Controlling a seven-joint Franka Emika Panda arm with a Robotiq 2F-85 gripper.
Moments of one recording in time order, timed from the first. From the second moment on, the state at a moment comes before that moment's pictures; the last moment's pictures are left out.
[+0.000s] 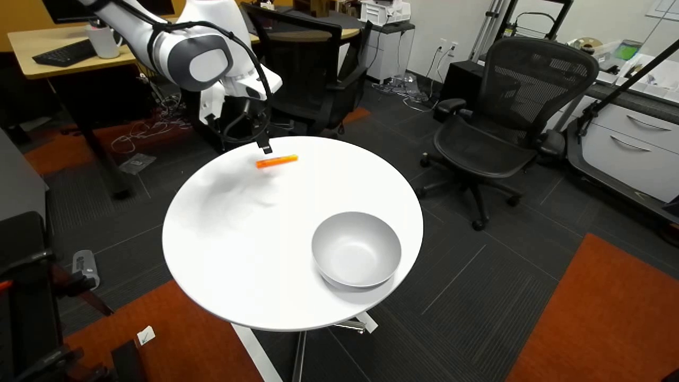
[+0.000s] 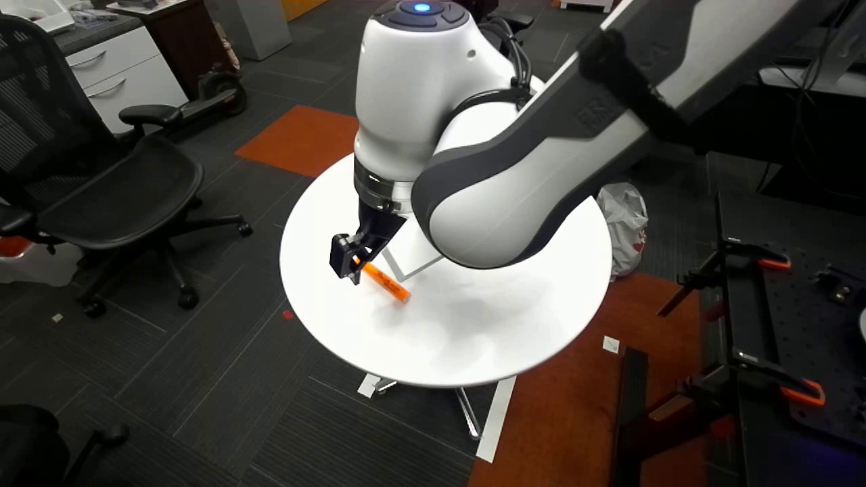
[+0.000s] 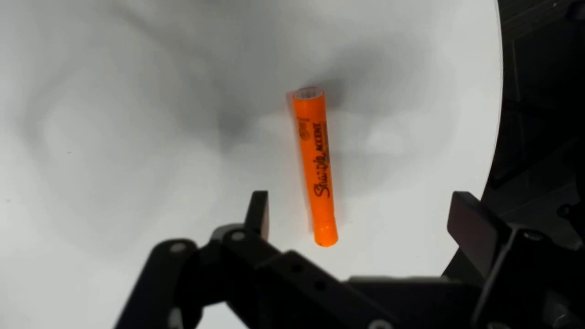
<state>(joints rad) 0.34 0.69 -0.13 -1.84 0.13 2.78 0.60</state>
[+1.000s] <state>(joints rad) 0.36 0.79 -0.18 -1.75 0.10 2.72 0.64</state>
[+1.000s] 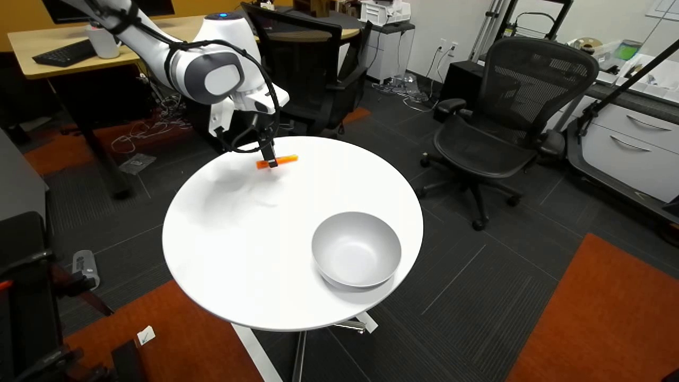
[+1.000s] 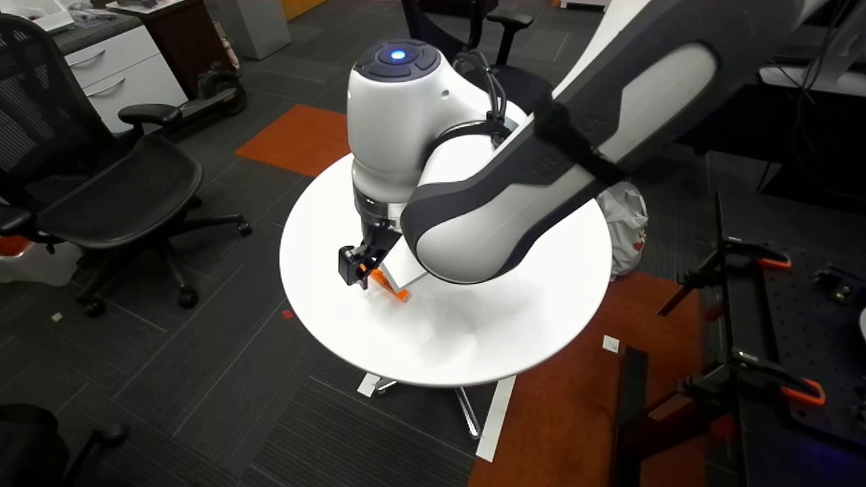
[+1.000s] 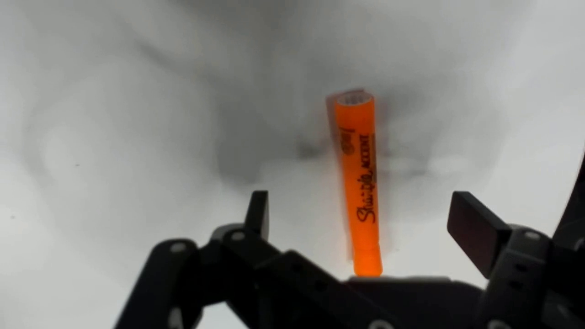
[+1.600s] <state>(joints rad) 0.36 0.84 -0.18 -1.69 0.10 2.65 0.64</state>
